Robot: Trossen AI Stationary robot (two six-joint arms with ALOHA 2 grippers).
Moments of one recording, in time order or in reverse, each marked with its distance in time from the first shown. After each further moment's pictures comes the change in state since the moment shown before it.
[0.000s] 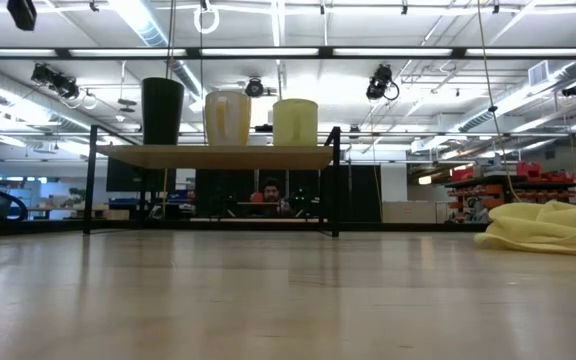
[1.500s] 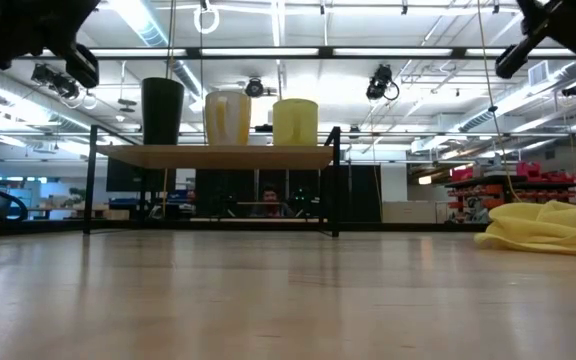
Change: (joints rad) left arm 0.004 0.000 -0.760 0.933 0.420 0.095; right arm -0.005 0.000 -0.683 0.766 -0.214 0.145
